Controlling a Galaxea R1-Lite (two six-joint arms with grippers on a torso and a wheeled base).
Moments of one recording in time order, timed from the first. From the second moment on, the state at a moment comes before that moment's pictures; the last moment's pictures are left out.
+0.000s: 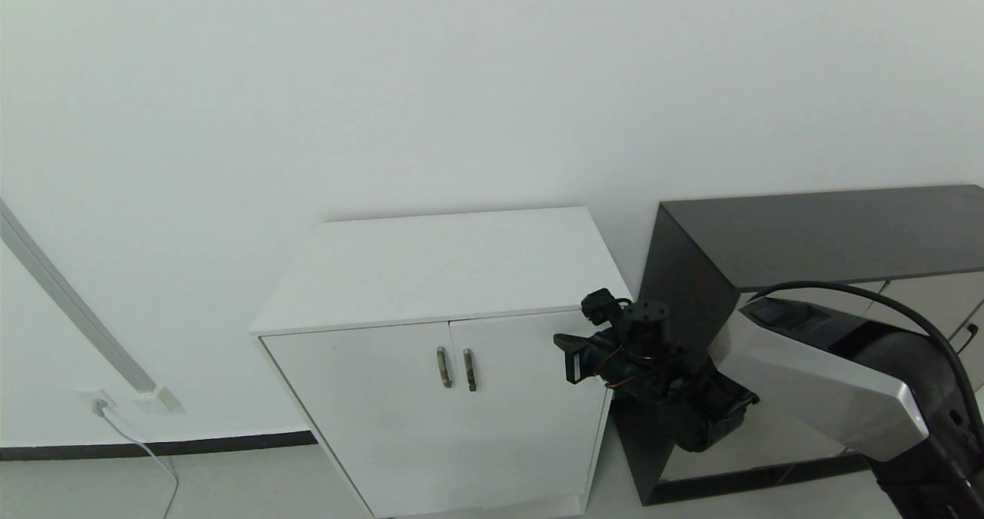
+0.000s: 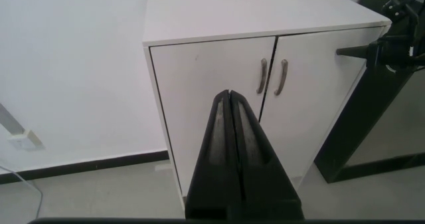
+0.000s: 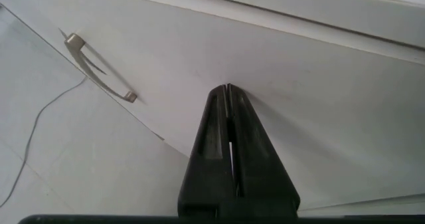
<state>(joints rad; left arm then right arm) 0.00 0.00 0.00 0.00 -0.03 0.02 0.52 2.51 -1.22 -1.09 0.18 0.08</state>
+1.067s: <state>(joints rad) 0.00 0.00 0.00 0.00 -0.03 0.02 0.51 2.49 -1.17 -1.10 0.18 0.09</state>
